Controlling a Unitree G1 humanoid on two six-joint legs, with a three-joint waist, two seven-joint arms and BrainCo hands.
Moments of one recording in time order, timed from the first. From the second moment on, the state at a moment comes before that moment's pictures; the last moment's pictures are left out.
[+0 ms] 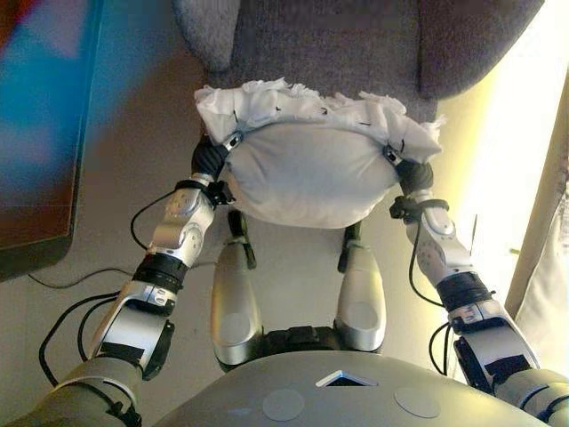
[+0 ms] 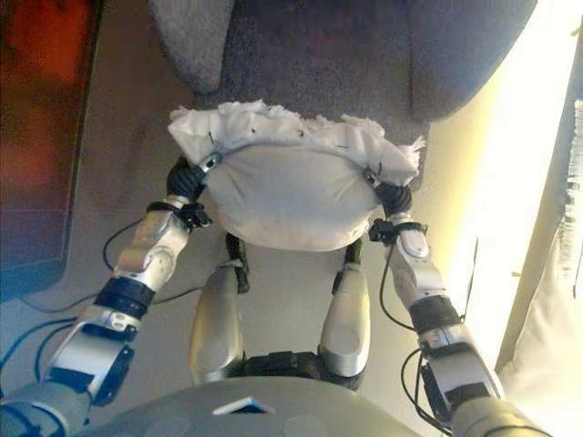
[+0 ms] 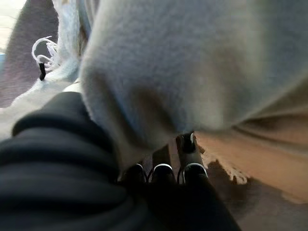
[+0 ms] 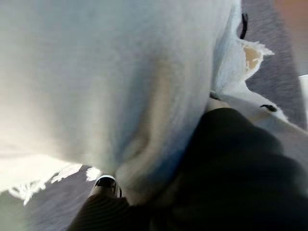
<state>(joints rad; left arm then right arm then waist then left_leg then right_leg) -0.32 0.40 -0.25 0.44 -0.68 -0.08 0.05 -0.26 -0.37 0.22 0.39 0.64 -0.13 -0.06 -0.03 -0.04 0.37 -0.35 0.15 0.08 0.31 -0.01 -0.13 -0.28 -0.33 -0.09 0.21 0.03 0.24</state>
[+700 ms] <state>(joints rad) -0.30 0.36 -0.30 0.51 -0.60 0.02 0.08 -0.21 -0.32 0.21 0.45 0.67 -0.04 -0.19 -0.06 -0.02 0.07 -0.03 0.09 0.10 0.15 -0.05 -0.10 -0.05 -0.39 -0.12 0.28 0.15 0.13</state>
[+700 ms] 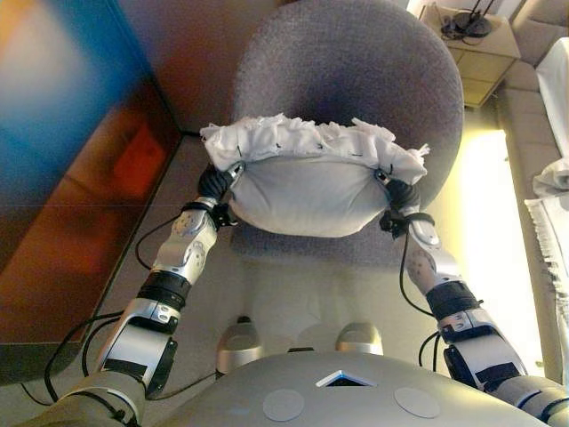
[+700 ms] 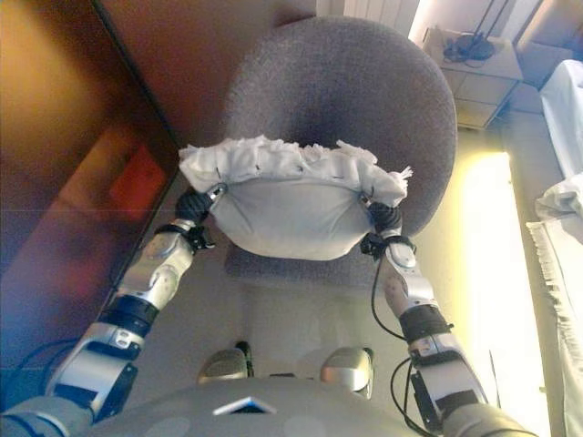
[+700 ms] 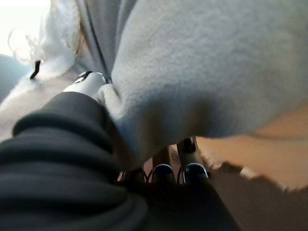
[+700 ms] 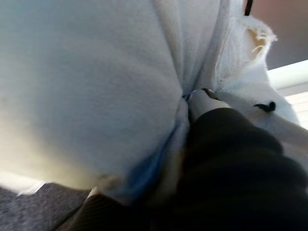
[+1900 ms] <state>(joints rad) -0.23 0.30 -0.26 0.45 -0.60 0.07 0.03 -0.16 -0.37 0.20 0.48 0.72 0.00 -0.13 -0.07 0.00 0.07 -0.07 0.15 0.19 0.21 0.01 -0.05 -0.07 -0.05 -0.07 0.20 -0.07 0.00</state>
